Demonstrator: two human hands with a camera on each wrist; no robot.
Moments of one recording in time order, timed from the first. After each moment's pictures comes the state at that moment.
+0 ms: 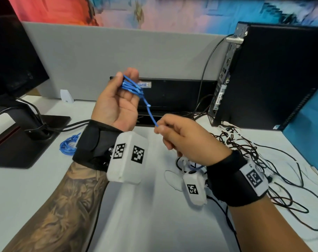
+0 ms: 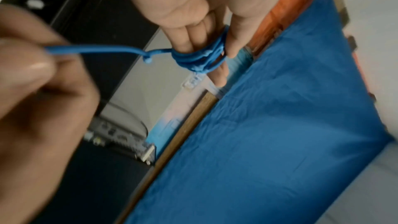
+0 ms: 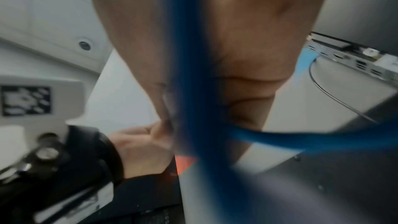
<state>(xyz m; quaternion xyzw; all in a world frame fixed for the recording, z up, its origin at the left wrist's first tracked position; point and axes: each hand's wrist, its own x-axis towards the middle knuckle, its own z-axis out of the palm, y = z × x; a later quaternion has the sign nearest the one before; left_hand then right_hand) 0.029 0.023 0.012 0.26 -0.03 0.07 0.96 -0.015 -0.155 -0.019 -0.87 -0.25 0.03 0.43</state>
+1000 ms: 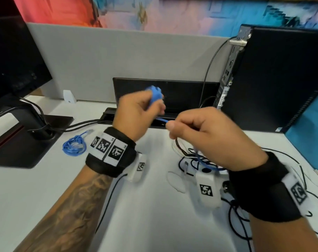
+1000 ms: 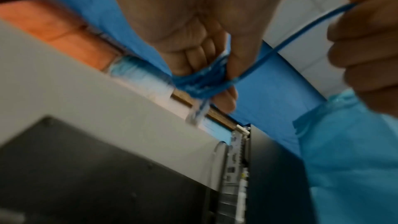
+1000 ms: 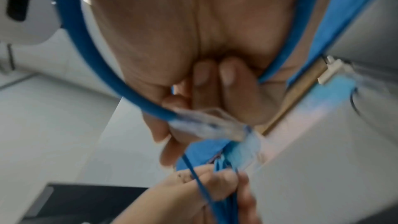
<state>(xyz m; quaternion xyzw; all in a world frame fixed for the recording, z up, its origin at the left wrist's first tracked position) 0.032 0.020 -0.022 0.77 -0.21 0.24 0.55 -0.046 -0.165 0.027 -0.87 -0.28 -0.08 0.40</state>
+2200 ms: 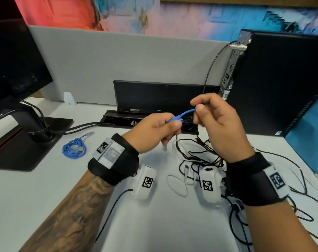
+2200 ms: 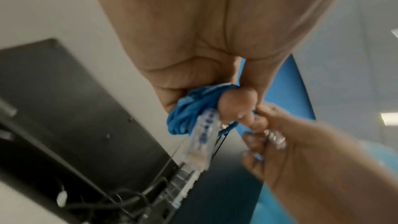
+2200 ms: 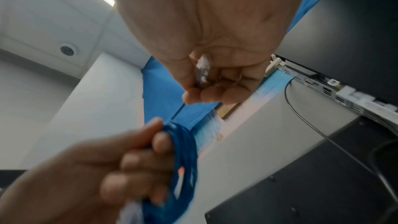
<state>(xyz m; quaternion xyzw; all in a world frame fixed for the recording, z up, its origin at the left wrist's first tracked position) 0.025 0.008 -0.028 0.80 -0.29 -0.05 0.53 -0.001 -0.190 -0.013 -0.79 -0.18 -0.19 0.56</state>
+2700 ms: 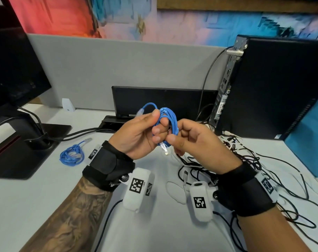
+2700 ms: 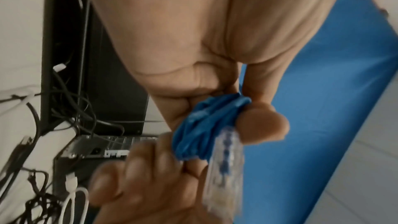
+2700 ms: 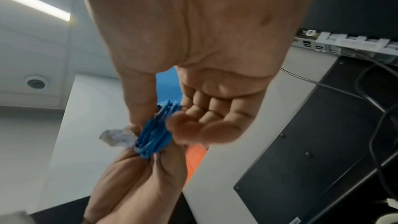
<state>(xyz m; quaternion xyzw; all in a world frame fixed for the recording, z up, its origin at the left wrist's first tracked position) 0.029 0.021 -0.027 0.42 -0.24 -0.24 0.84 -0.001 -0.174 -0.027 -0.76 -0.24 0.02 0.60</state>
